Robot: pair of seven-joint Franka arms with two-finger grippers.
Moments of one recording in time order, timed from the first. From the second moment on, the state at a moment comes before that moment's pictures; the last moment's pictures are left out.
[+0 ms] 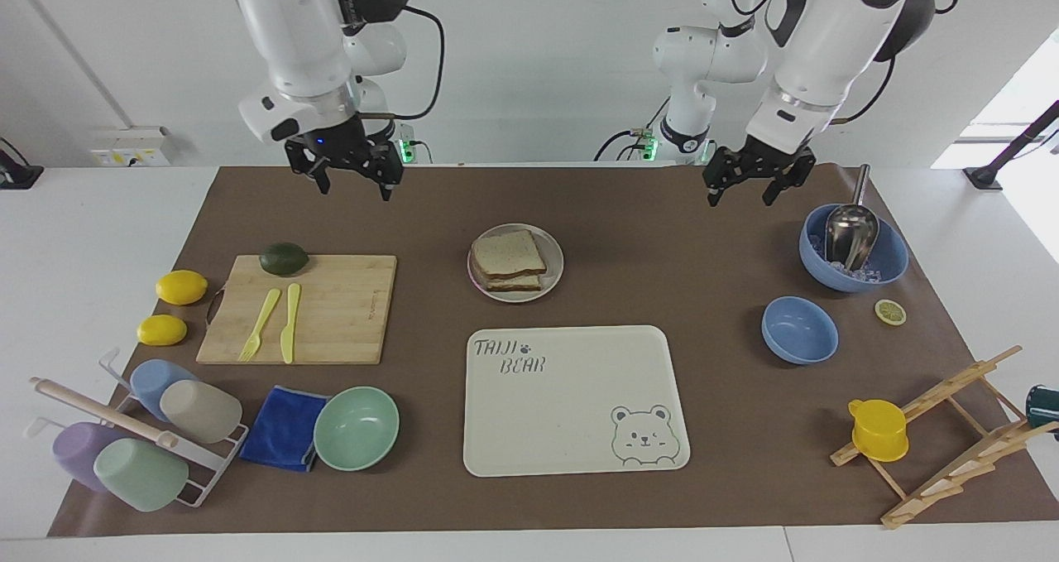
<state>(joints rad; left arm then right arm) -0.34 -0.13 0.05 -1.90 -0.07 1.82 -0.26 0.09 -0.03 0.11 -1.63 -0.01 1.52 0.36</state>
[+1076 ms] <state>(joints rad) -0.71 0.13 0.04 -2.24 -0.22 2.45 -0.46 0.14 -0.01 -0.16 -1.60 0.03 1.48 0.07</state>
